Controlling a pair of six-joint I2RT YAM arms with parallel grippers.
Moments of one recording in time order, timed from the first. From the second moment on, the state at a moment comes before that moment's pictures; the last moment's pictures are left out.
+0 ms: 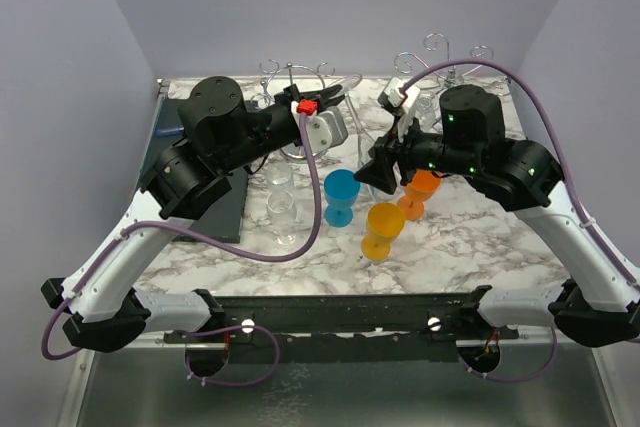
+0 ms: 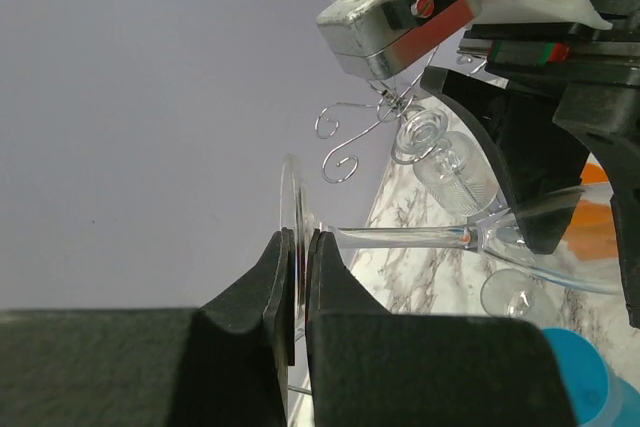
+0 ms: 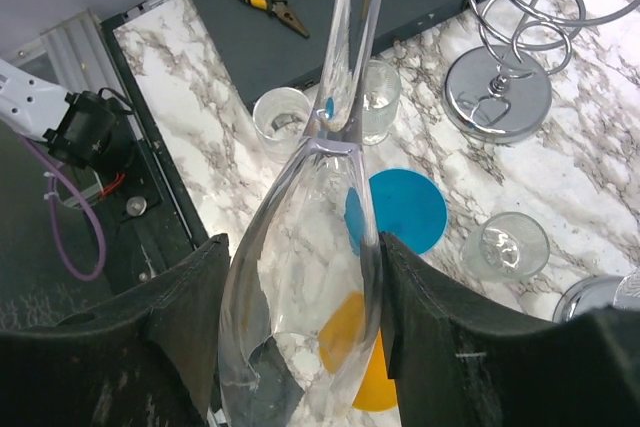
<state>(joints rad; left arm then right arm) -0.84 1.23 1.72 -0.43 0.21 0.75 0.80 1.24 1.69 -0.86 -0.29 -0.04</state>
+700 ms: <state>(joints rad) -0.85 1.23 1.71 -0.43 0.25 0.82 0.81 0.95 1.20 -0.35 -0.15 0.00</state>
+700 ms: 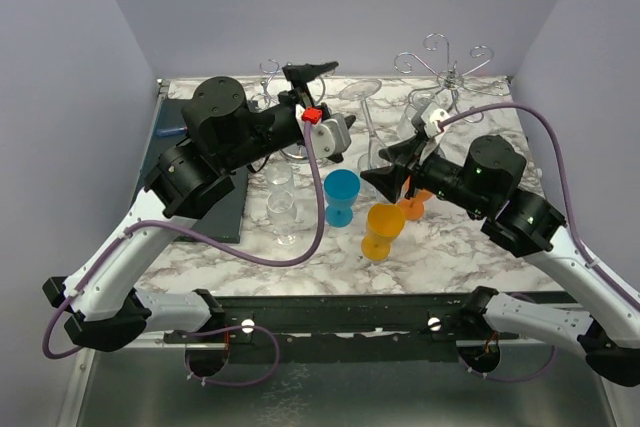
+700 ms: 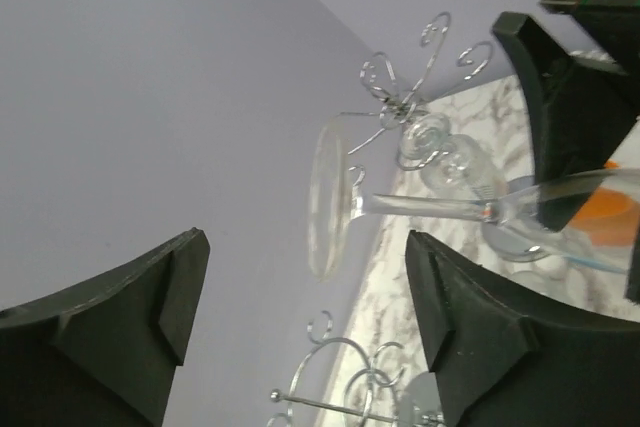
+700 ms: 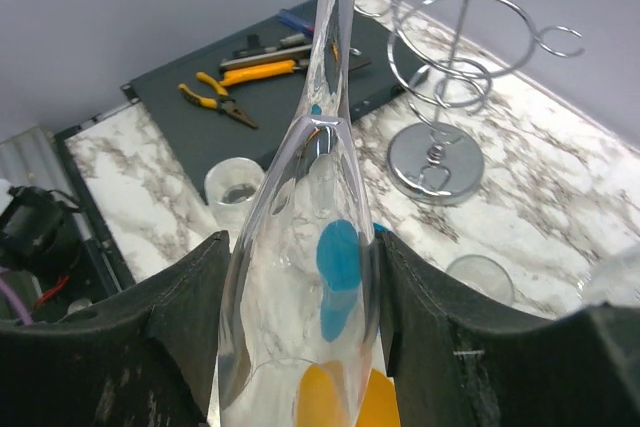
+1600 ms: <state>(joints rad) -0.84 1.24 1.70 -0.34 0.10 0.36 0.60 0.64 0.65 0.16 0.75 -0.31</state>
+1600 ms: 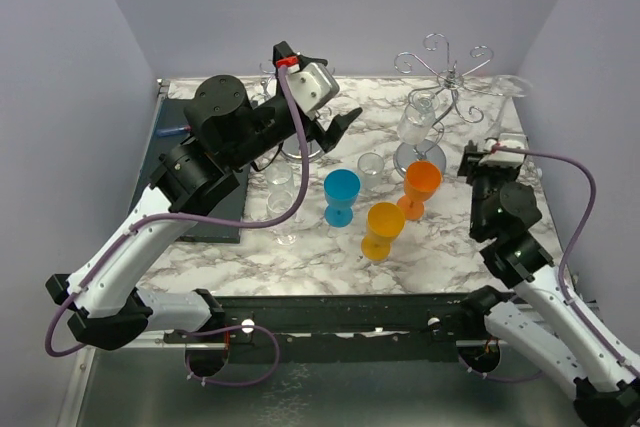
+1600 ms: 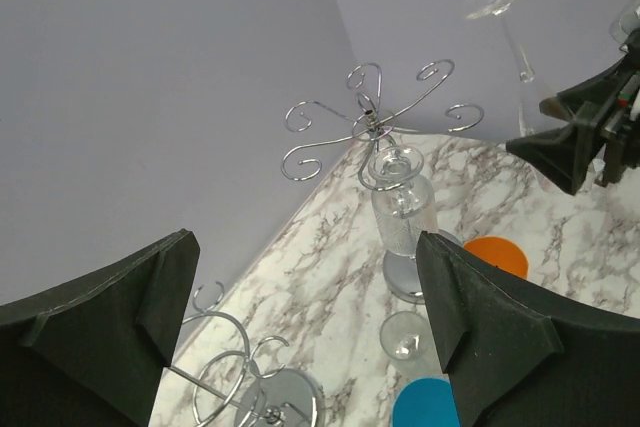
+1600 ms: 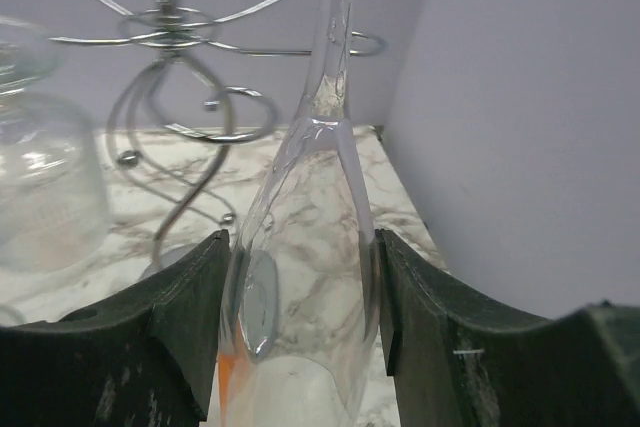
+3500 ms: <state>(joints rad) -0.84 1.19 1.55 -0.34 0.11 0.33 0.13 0.91 0.56 0.33 0.02 -0.04</state>
